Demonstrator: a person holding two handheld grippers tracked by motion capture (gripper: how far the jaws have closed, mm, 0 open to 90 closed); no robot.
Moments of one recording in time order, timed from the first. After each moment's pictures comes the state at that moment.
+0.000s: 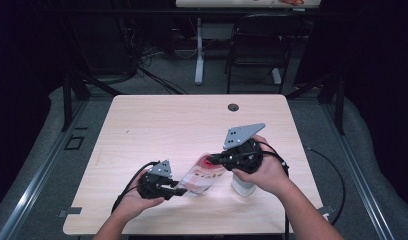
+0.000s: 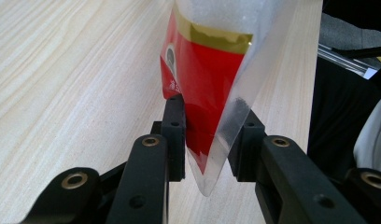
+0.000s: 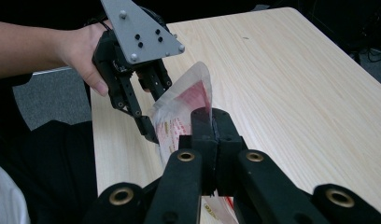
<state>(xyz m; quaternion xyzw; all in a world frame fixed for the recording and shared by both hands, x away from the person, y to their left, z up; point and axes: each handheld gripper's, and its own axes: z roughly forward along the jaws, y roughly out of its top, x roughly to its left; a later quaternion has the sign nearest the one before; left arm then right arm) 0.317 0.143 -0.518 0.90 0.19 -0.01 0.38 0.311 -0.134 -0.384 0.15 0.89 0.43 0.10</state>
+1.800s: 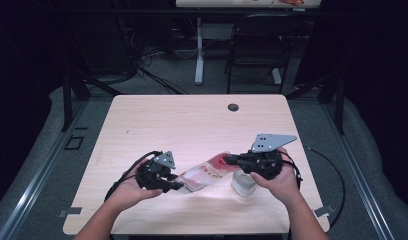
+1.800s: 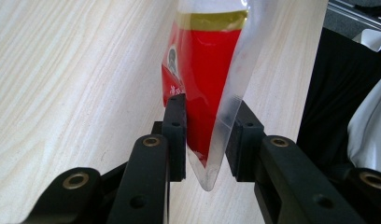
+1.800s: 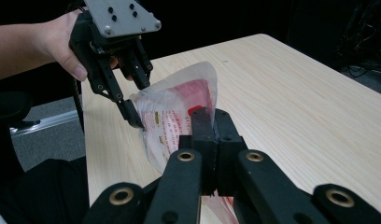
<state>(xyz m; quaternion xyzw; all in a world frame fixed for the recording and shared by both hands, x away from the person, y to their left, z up) 0.323 0.132 -0.469 0.94 0.18 0.00 0.29 0.309 -0.187 -0.421 0.20 0.82 0.53 0.10</state>
